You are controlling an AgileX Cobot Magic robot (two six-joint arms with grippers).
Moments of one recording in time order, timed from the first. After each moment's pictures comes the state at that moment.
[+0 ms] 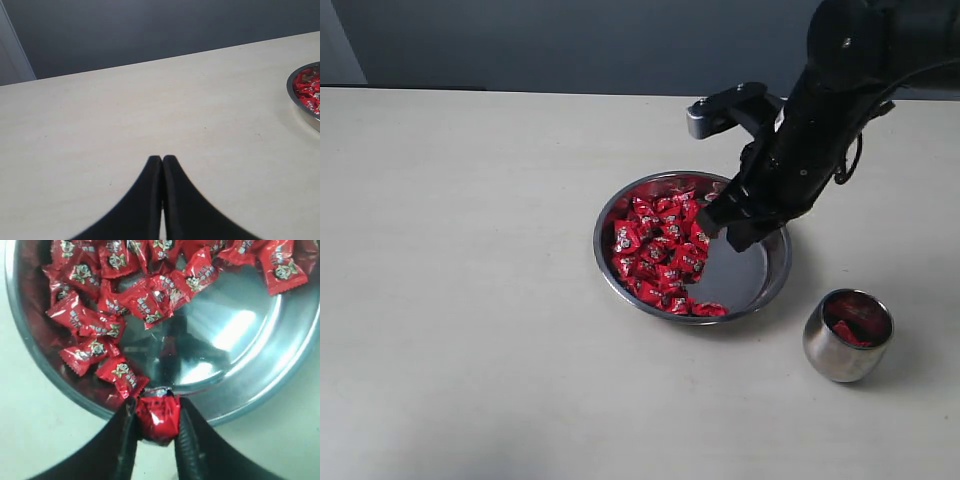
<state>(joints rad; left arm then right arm) -0.06 0.00 0.00 0.13 0.31 -0.05 0.45 1.76 -1.21 0.17 0.92 -0.28</state>
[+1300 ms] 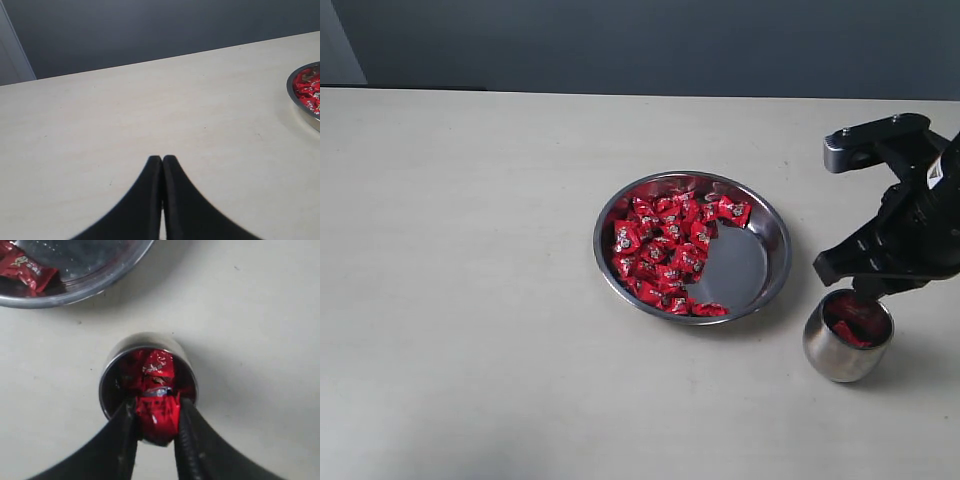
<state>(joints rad) -0.06 0.00 0.00 0.13 0.31 -0.05 0.33 1.40 -0.86 0.00 0.94 -0.01</state>
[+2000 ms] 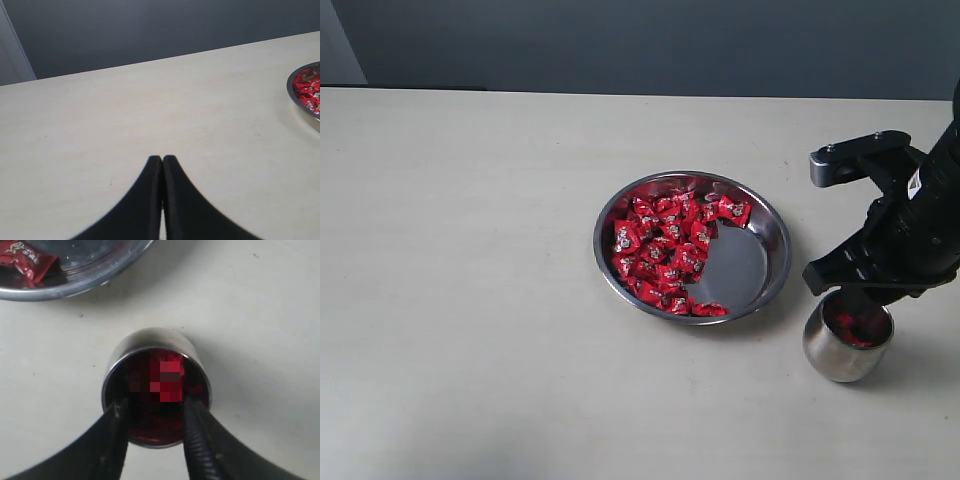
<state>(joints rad) -0.06 0.00 0.00 0.13 0.31 -0.05 0.33 1.46 -0.86 0.01 0.94 -0.03</state>
